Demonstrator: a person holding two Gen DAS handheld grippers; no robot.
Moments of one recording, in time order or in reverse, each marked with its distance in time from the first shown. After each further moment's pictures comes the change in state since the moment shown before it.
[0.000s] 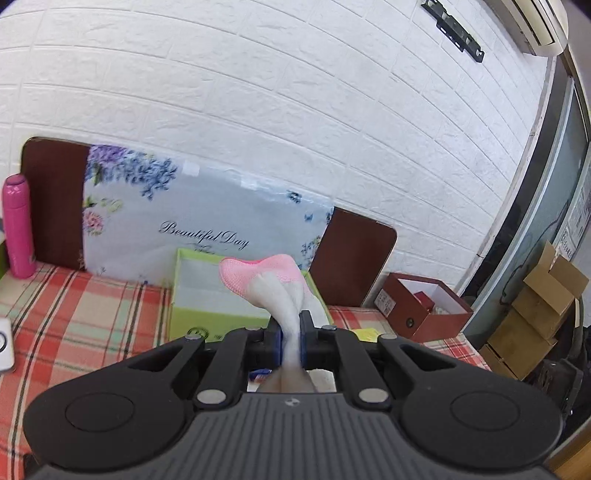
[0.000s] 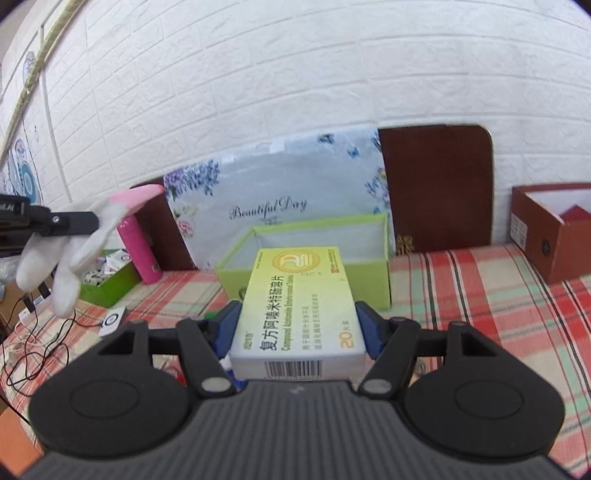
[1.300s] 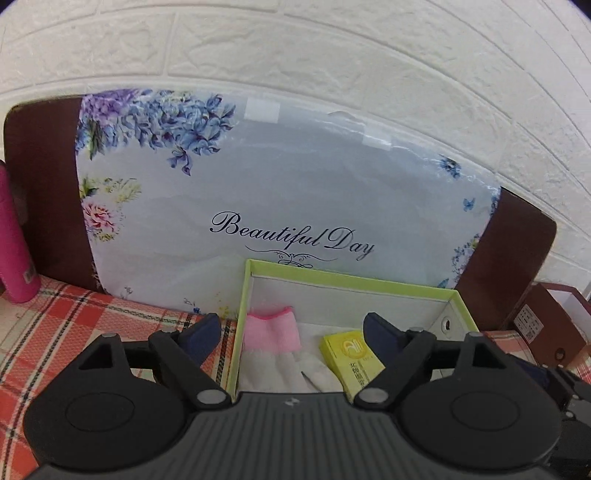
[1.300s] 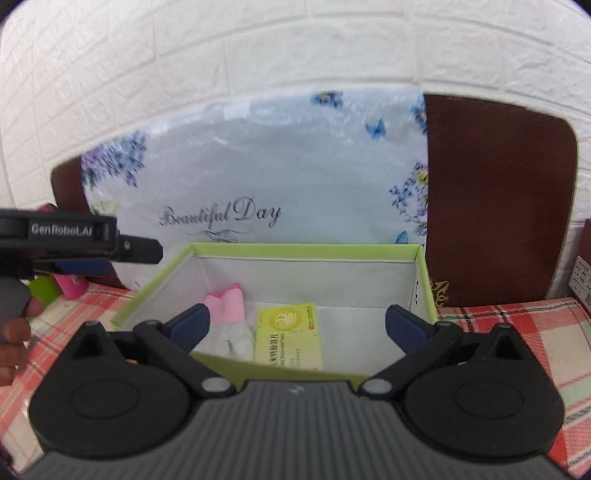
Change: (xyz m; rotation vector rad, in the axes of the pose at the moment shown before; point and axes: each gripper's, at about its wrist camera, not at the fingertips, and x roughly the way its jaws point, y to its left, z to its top) left arm 0.194 0.074 0.019 0.017 0.059 0.304; right arm 0.213 -0.016 0.030 -0.057 0.016 -0.084
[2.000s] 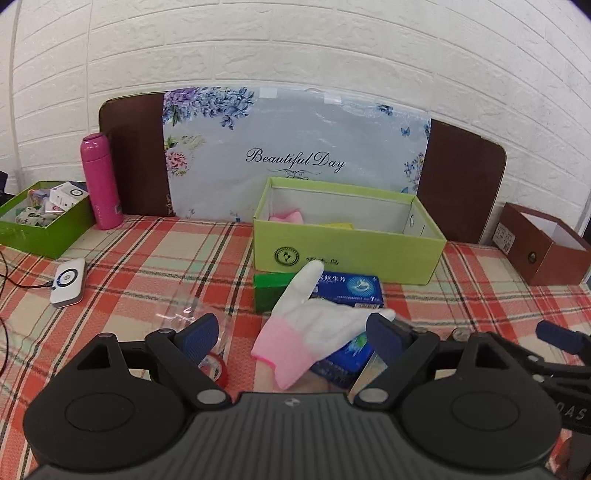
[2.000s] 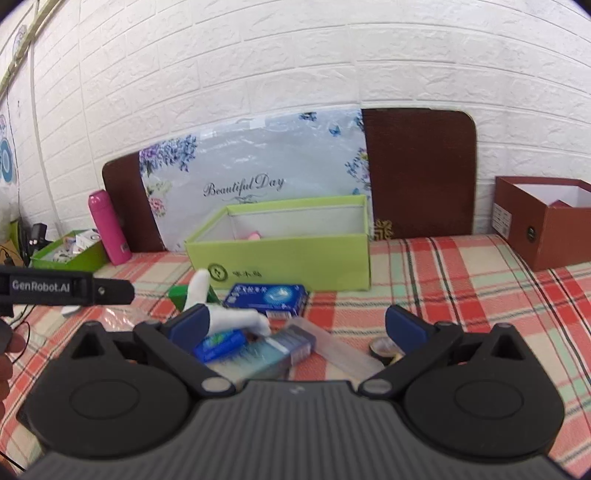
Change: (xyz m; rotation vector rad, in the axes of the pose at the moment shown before) left arm -0.162 -0.058 -0.139 0.059 0.019 0.159; right arm -0.197 0.005 -0.095 0.028 -0.015 -0.035
